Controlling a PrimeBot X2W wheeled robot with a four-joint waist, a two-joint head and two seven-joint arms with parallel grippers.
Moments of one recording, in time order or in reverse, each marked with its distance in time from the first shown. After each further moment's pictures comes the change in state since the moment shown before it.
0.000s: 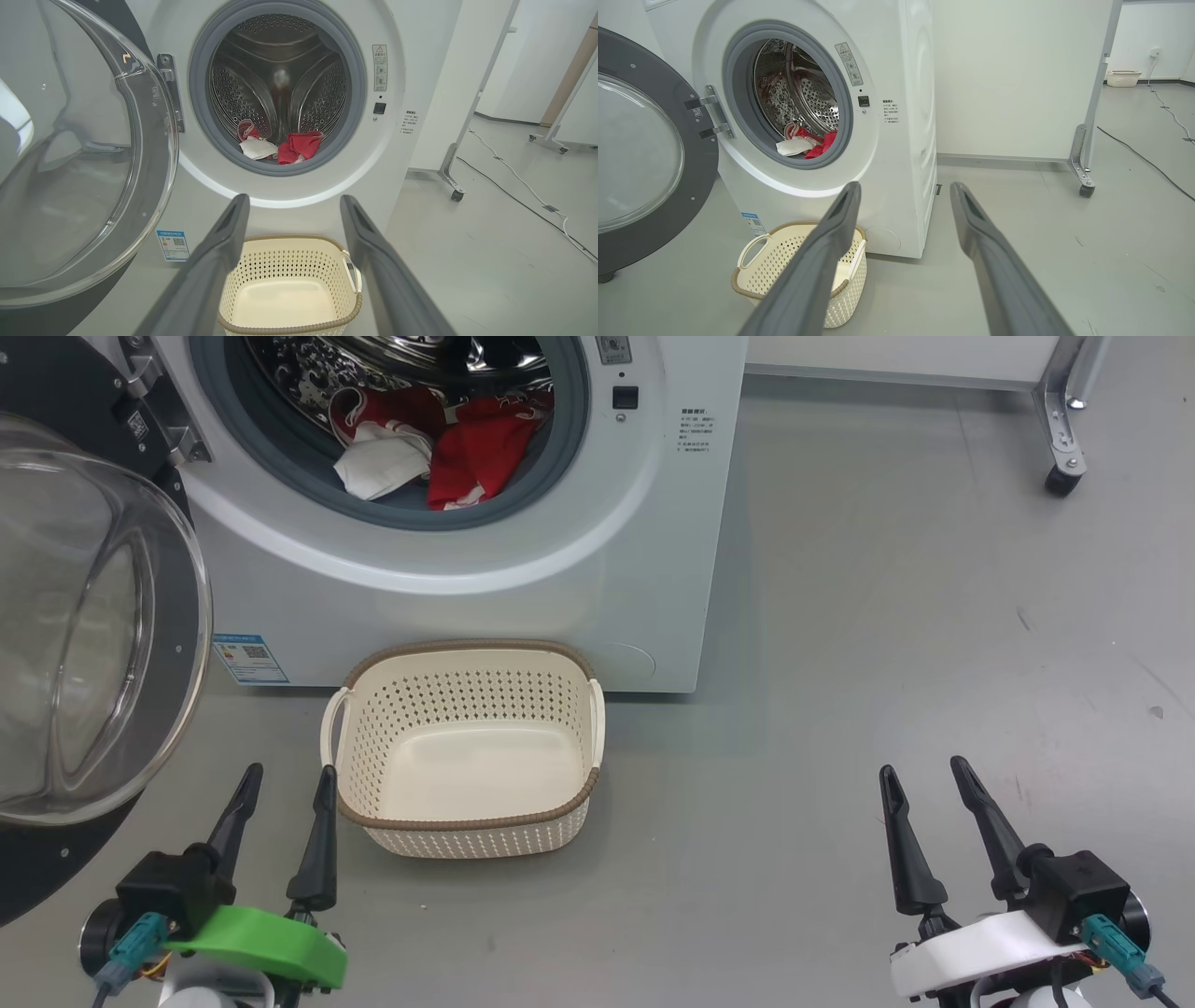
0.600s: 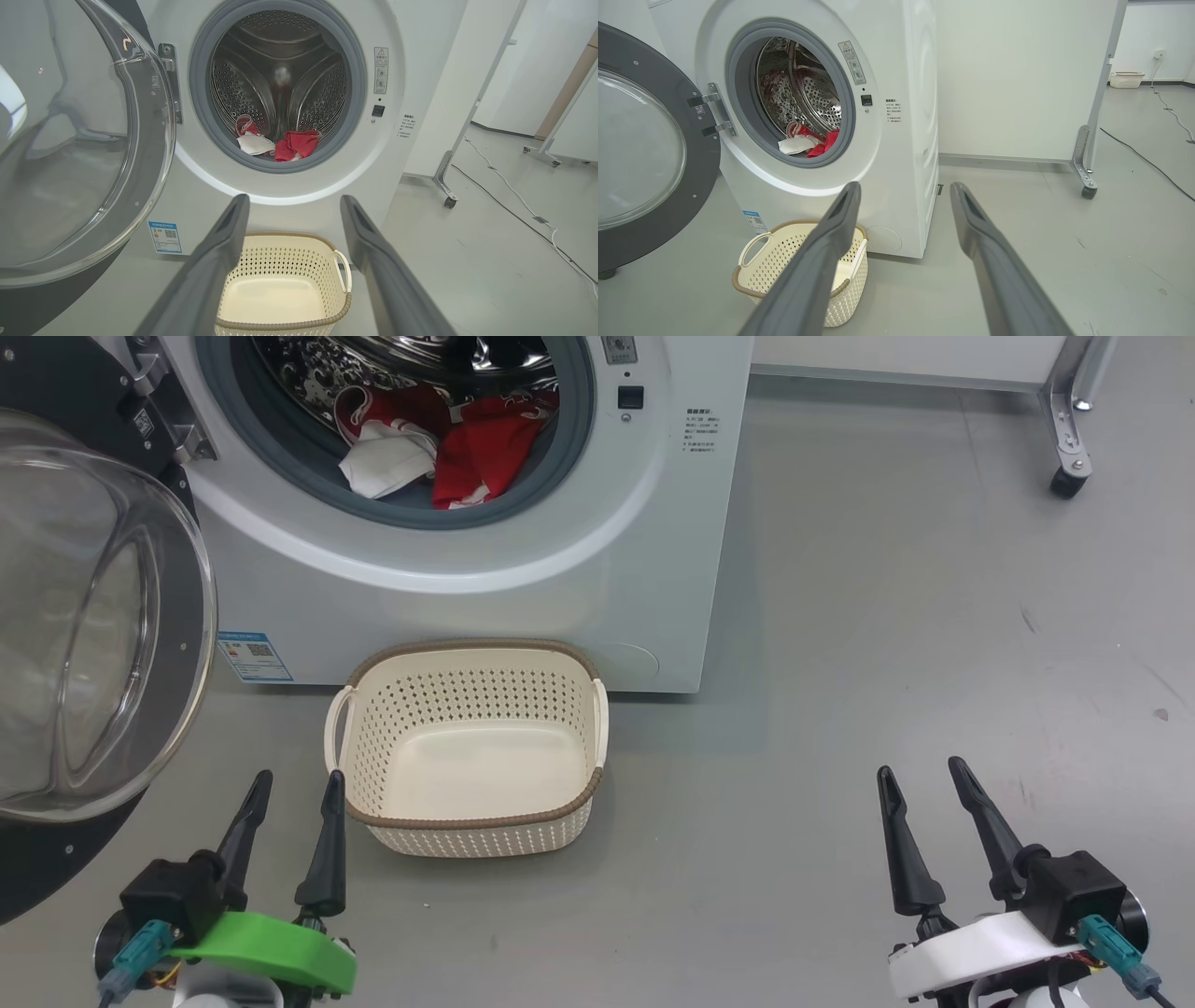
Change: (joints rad) left arm 0.007 -0.019 -0.001 -0.005 -0.035 -0.002 0.000; right arm 0.000 0.002 0.001 0.000 -0.009 0.002 0.000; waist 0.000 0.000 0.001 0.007
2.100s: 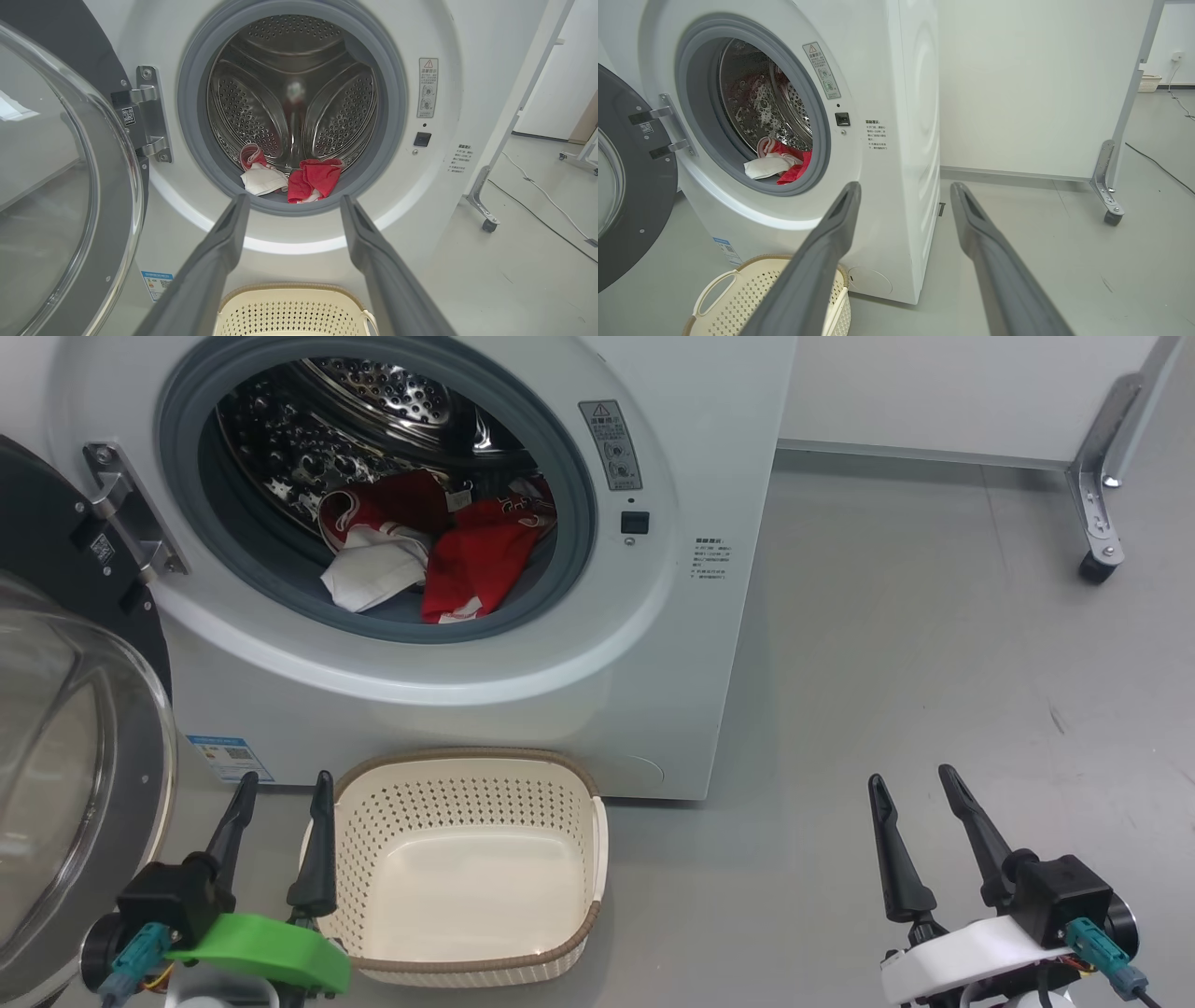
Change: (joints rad) left arm 0.014 0.012 -0.004 -0.018 0.021 -0.006 0.000; right arm 0.000 0.008 0.006 0.019 -0.007 0.009 0.000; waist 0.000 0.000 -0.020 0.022
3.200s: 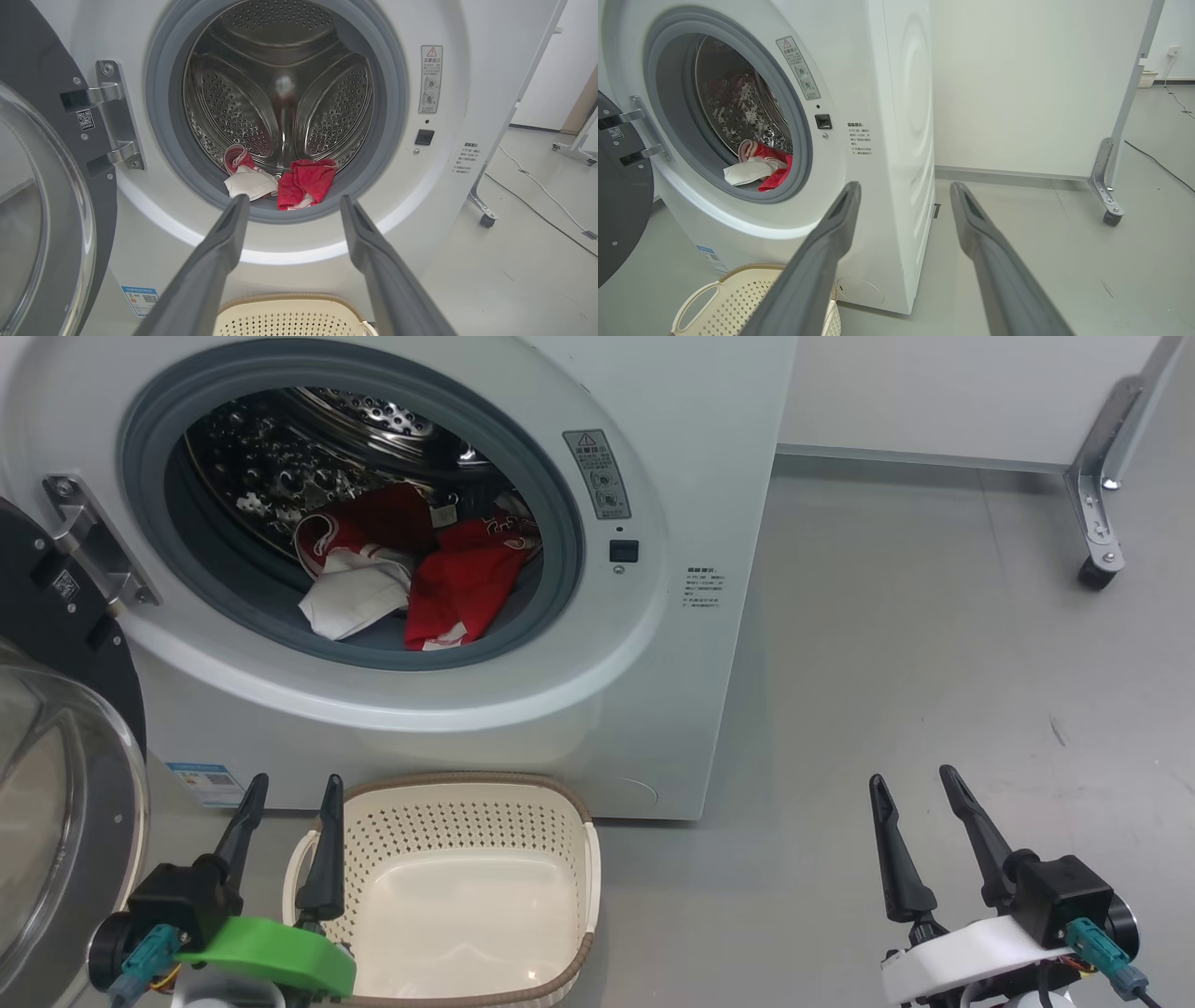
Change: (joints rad) left arm 0.005 -0.001 -0.010 -0.002 0.015 0.000 0.000; right arm 0.000 0.003 -0.002 0.003 -0.002 0.006 0.000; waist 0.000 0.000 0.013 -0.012
